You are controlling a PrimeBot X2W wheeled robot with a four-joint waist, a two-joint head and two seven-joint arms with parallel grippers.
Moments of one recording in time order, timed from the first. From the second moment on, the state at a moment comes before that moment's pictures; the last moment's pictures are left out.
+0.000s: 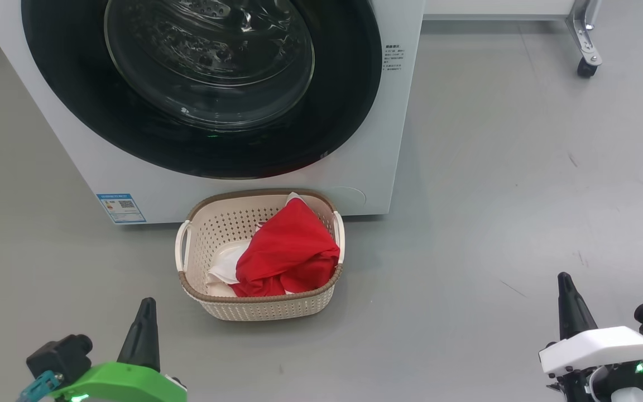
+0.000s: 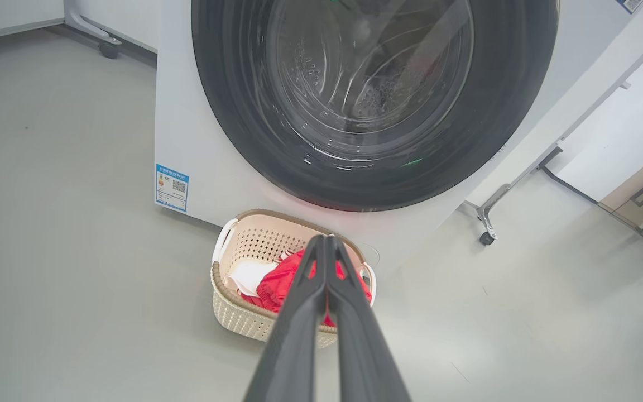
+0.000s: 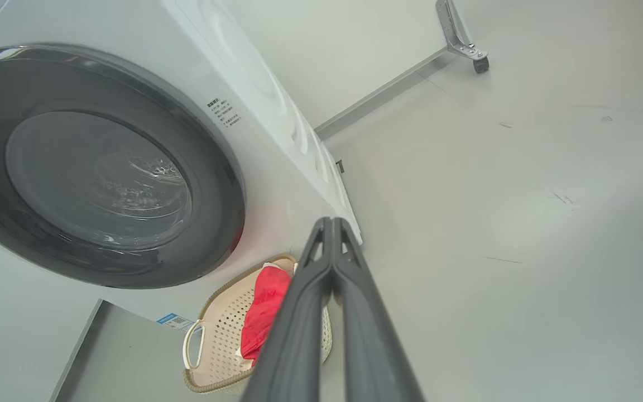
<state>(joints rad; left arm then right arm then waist) 0.07 0.11 -0.22 0.05 -0.79 0.06 -0.10 0.08 -0.15 0.13 0.11 0.86 0.00 -0.12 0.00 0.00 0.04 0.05</state>
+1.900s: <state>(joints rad) -0.01 0.11 -0.06 0.20 -1.54 -0.08 0.00 -0.02 -0.10 -0.03 0.24 1.52 0.09 0.02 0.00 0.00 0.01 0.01</state>
